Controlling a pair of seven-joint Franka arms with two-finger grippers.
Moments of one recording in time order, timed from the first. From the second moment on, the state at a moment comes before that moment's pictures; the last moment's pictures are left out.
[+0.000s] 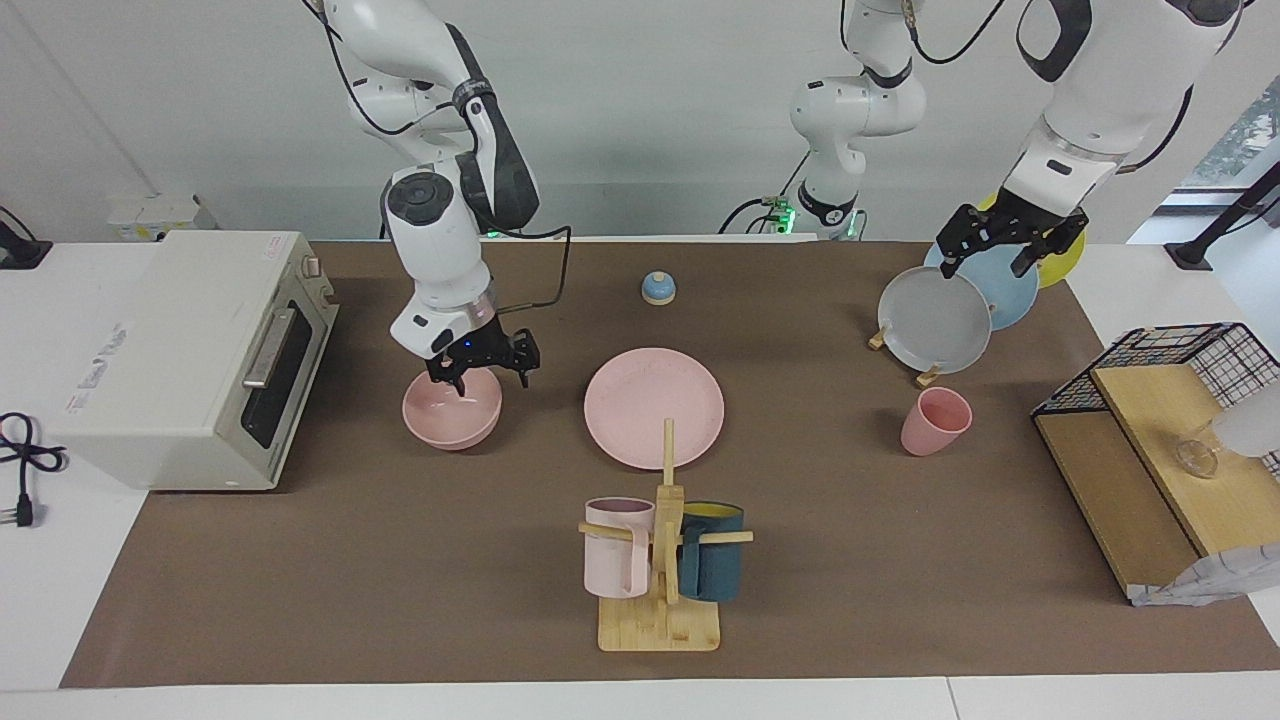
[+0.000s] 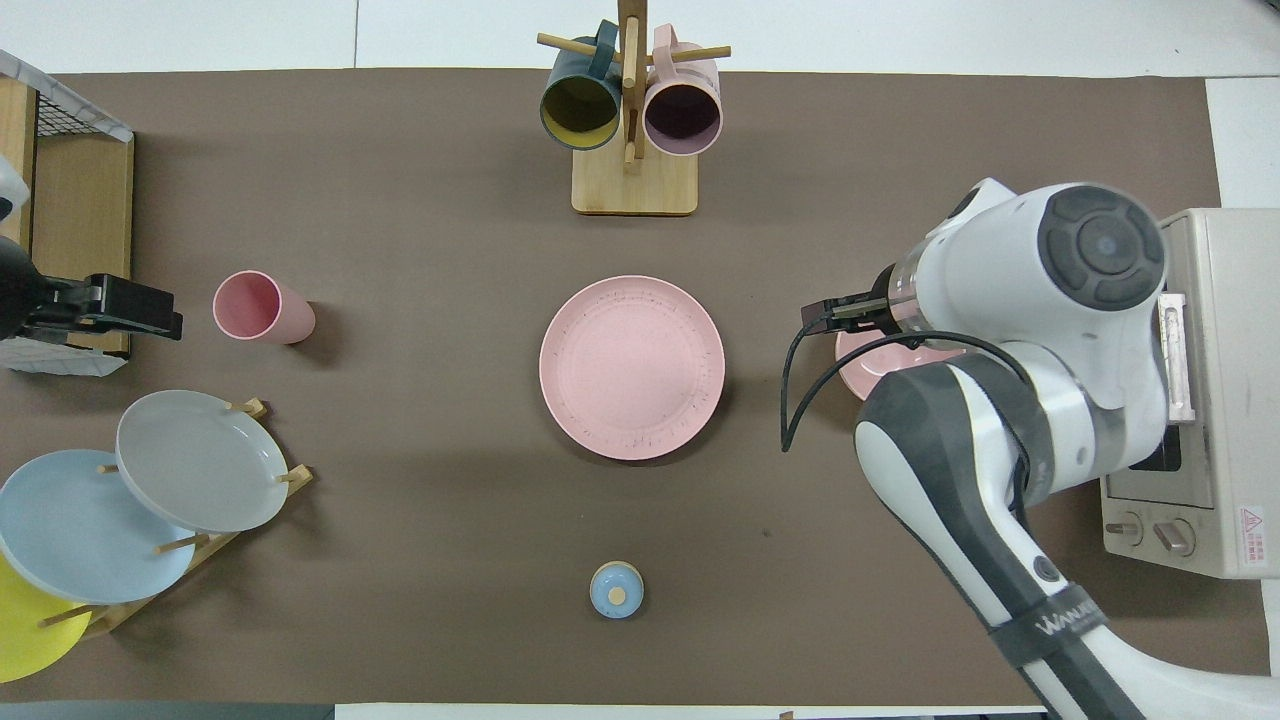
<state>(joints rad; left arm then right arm) -0.02 -0.05 -0.07 -1.65 -0.02 1.57 -0.03 0.12 0.10 0.18 -2.10 0.02 2.28 0.17</state>
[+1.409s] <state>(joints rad) -0.02 -0.05 -0.07 -1.66 -0.02 1.61 -0.04 0.15 0.18 0.30 -1.81 0.00 2.03 0.28</state>
